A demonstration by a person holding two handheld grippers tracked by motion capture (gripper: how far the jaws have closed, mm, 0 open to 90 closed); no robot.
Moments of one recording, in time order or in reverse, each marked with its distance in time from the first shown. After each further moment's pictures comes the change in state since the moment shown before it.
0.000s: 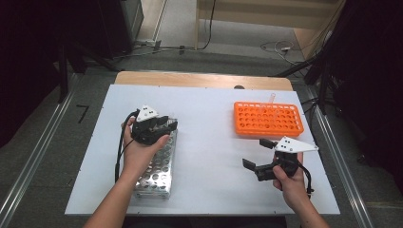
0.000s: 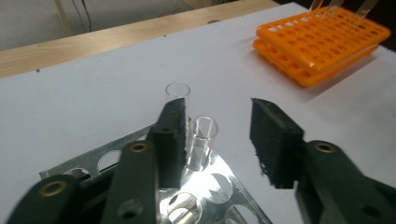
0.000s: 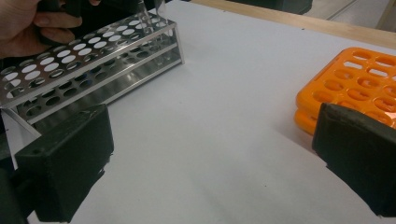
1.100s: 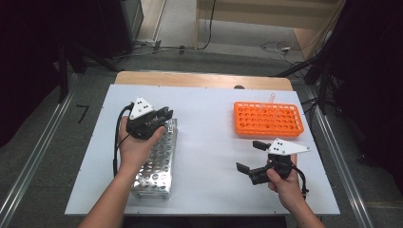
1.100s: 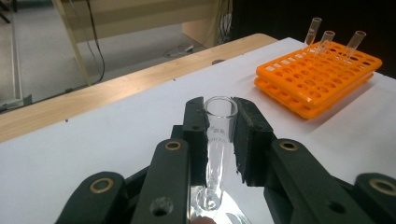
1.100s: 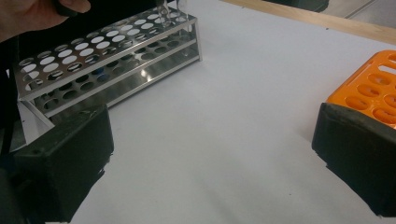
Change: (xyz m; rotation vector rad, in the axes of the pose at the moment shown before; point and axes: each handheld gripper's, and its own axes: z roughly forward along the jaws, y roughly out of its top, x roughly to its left) left arm 0.002 0.019 -0.011 -0.105 0.045 0.085; right arm 0.015 0.002 0.010 0.019 0.044 -0.032
